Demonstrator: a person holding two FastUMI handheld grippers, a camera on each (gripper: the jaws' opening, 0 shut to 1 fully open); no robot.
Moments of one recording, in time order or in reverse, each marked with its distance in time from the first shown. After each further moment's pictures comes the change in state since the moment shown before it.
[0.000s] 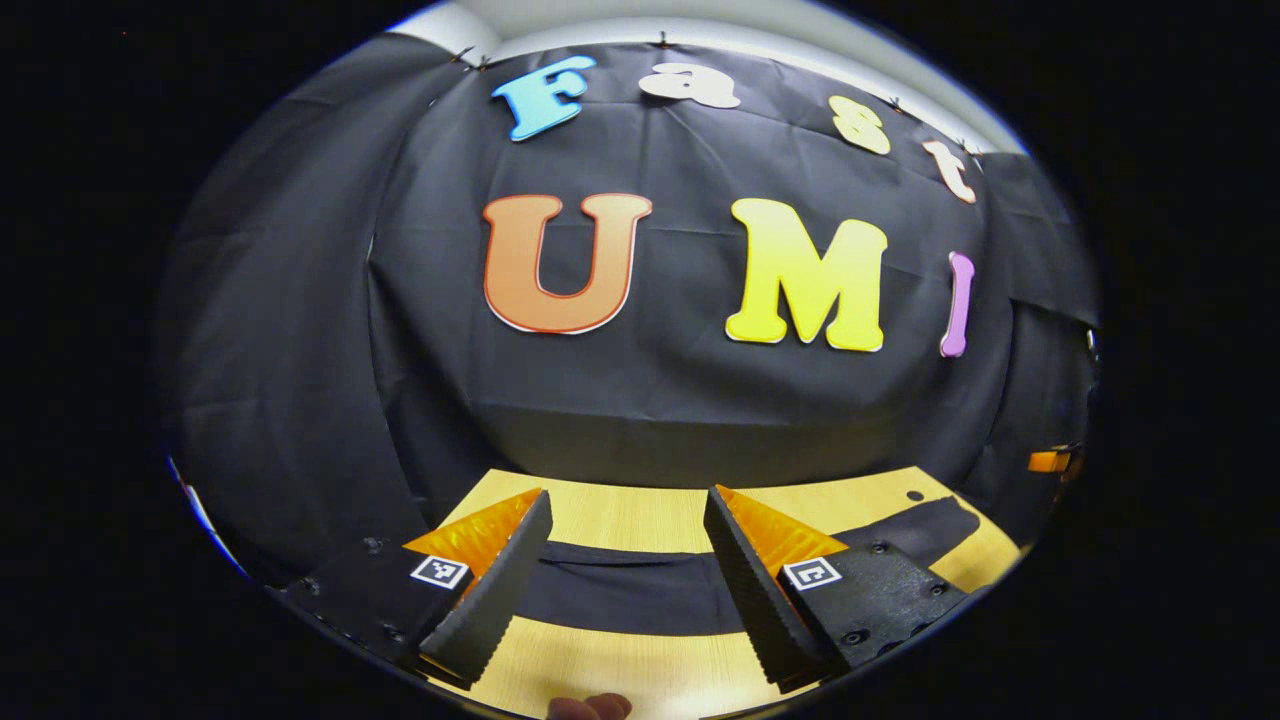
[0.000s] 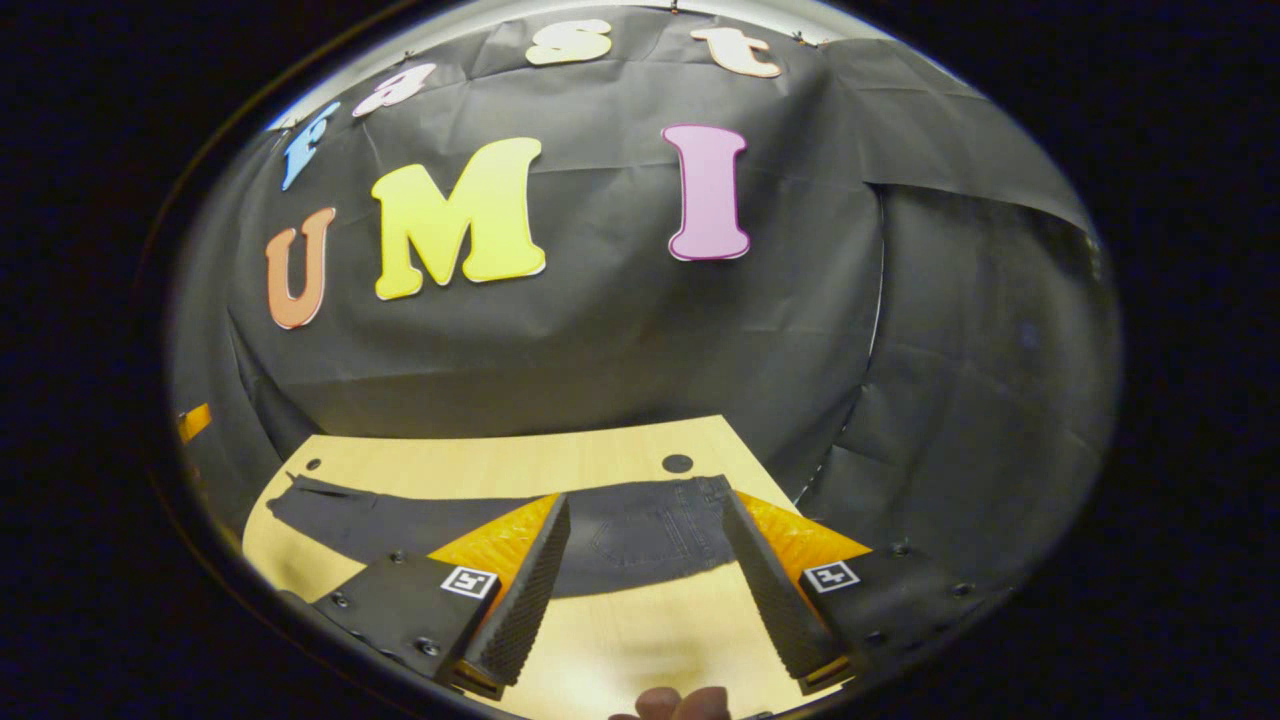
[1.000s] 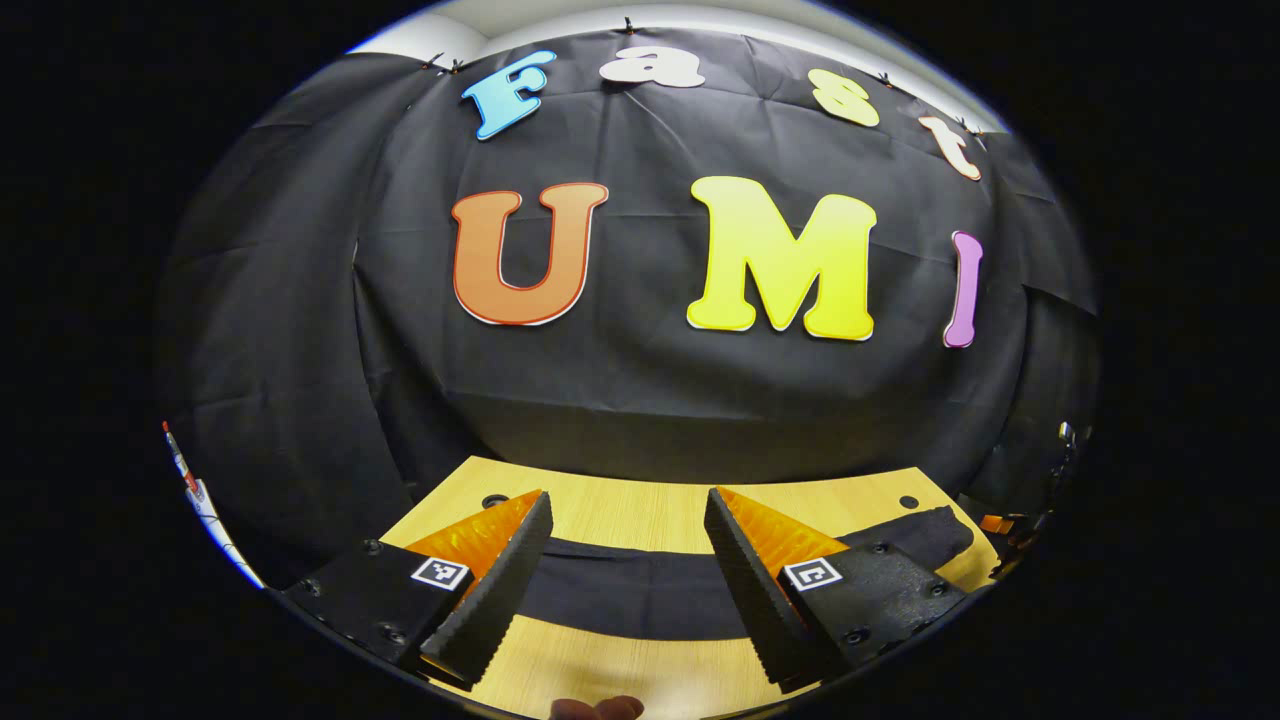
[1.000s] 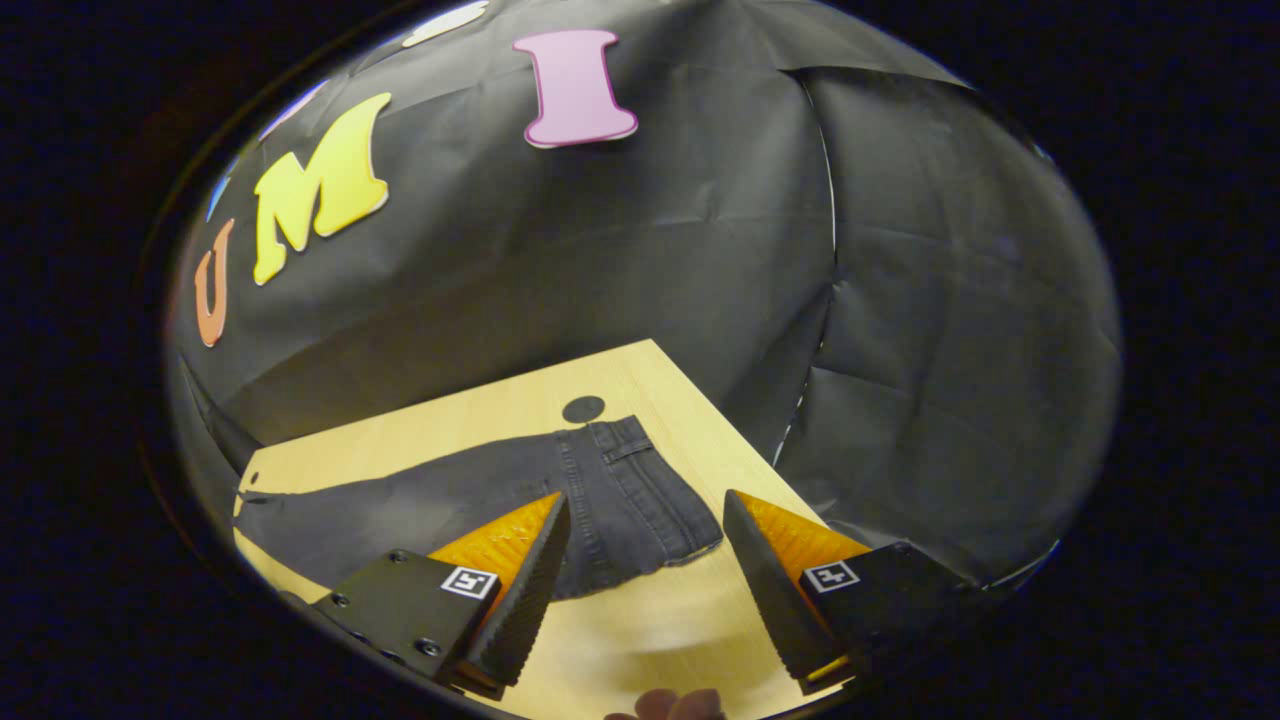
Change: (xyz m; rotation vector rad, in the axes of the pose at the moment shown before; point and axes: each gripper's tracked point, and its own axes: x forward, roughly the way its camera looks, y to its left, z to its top) left arm 0.013 -0.092 0.004 -0.025 0.091 0.076; right arm 0.179 -0.122 -0.099 0.174 0.158 -0.081
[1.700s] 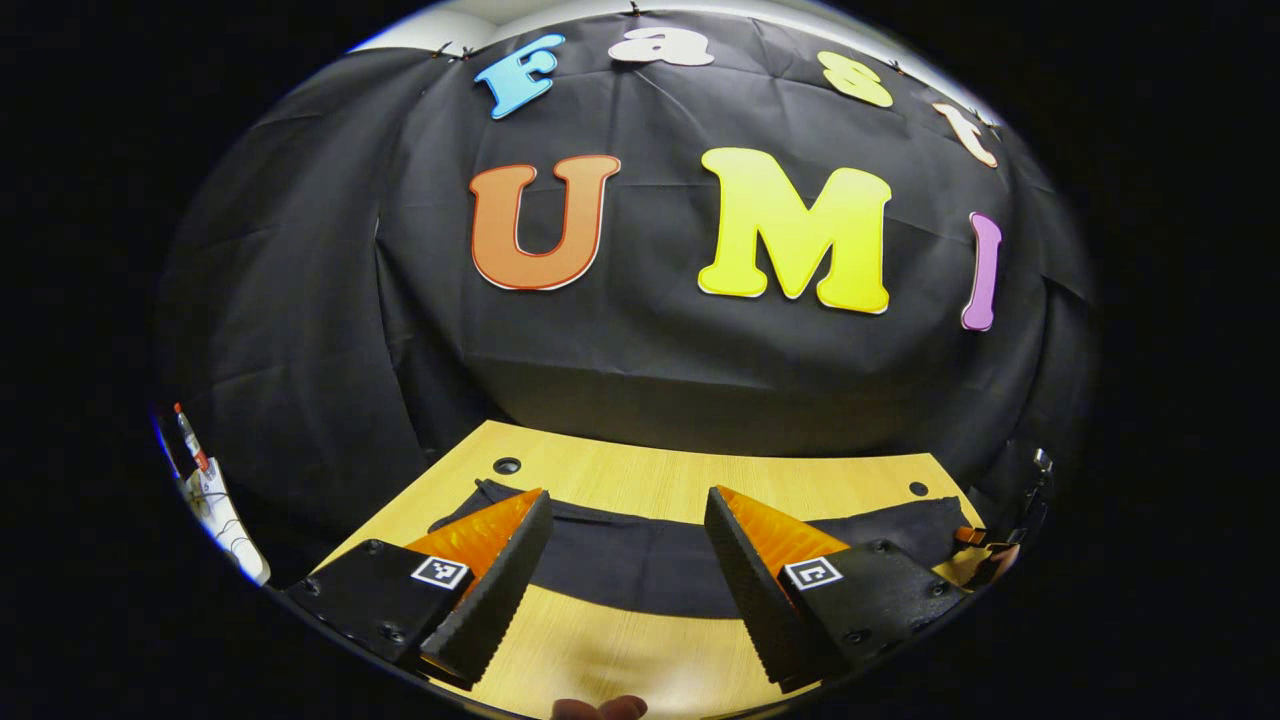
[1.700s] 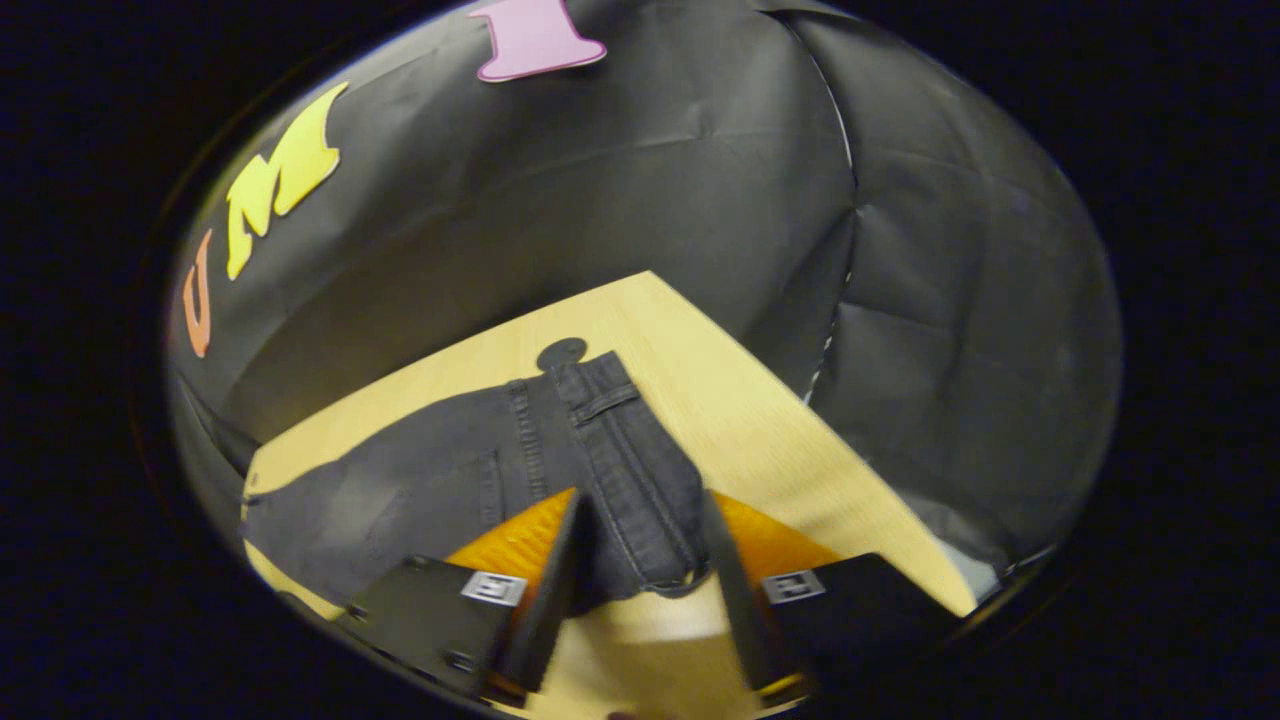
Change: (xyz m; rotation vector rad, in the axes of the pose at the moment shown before) left arm -0.016 -0.012 -0.032 -0.050 0.092 0.062; right arm 0.067 0.000 -0.046 0.092 0.142 0.034
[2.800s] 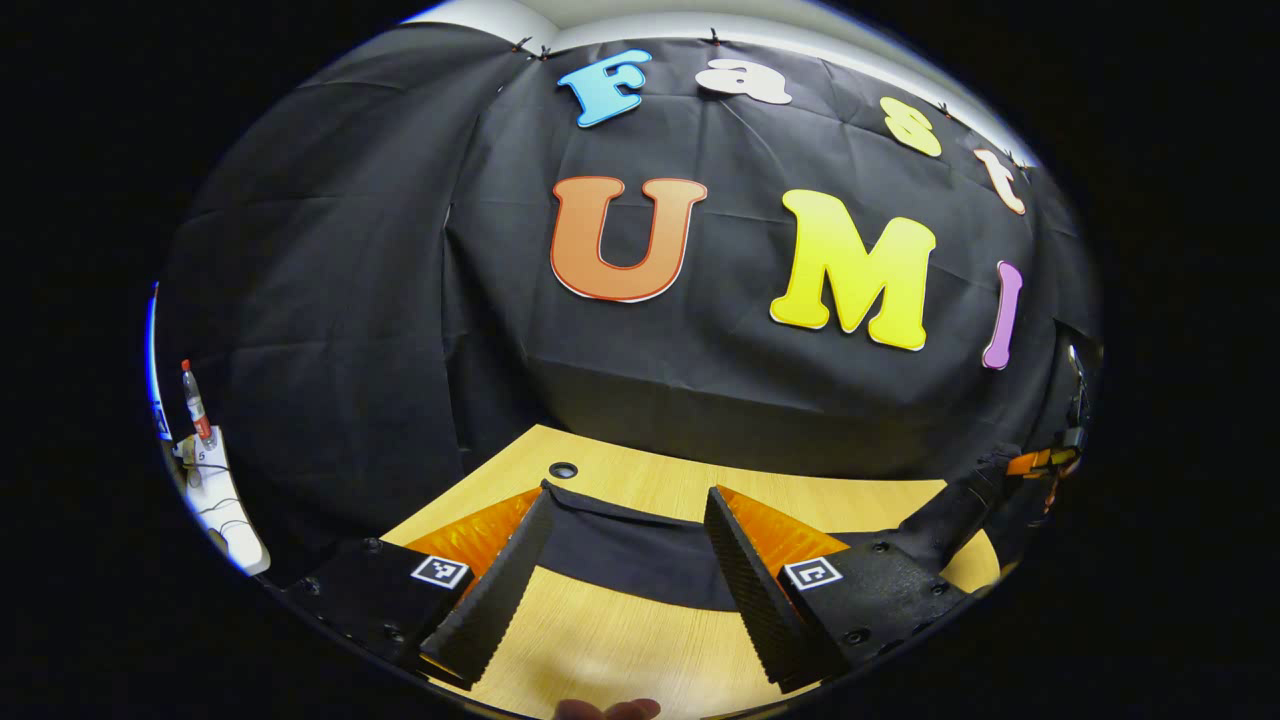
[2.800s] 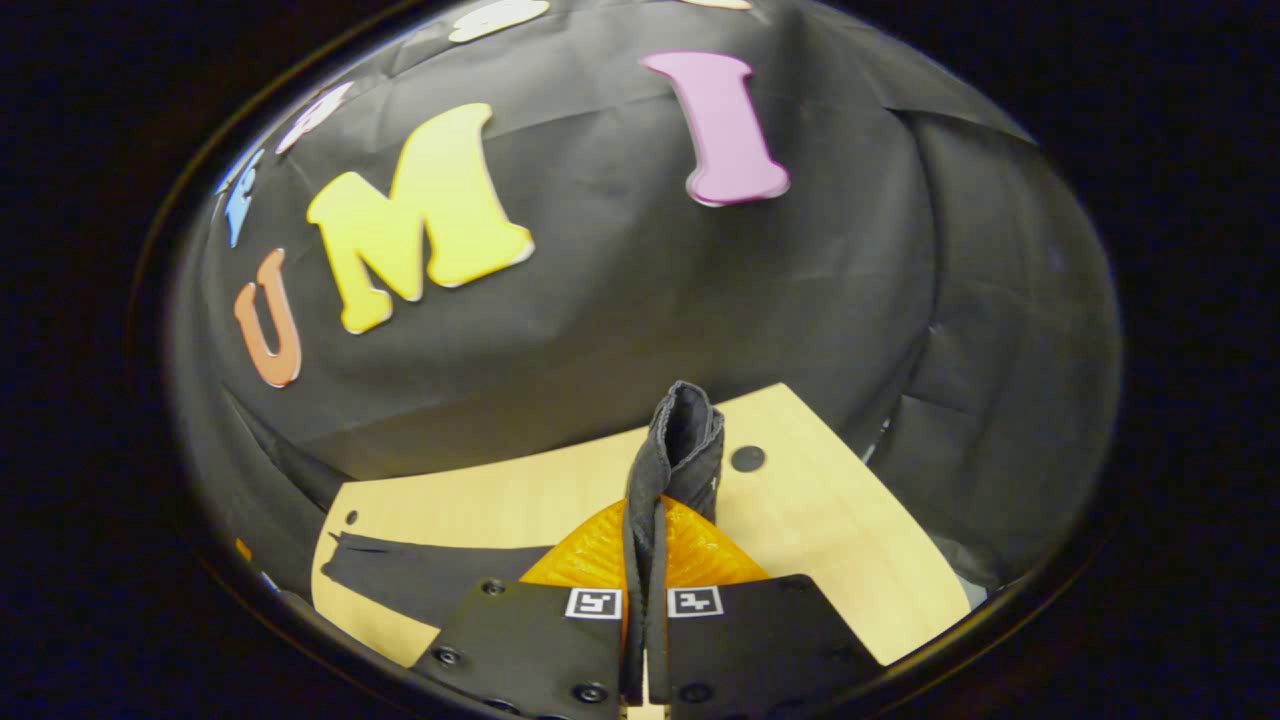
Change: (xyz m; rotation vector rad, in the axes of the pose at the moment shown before) left arm -0.025 0.109 -0.013 -0.106 -0.098 0.027; right arm -0.187 0.210 0.092 -0.130 -0.122 0.154
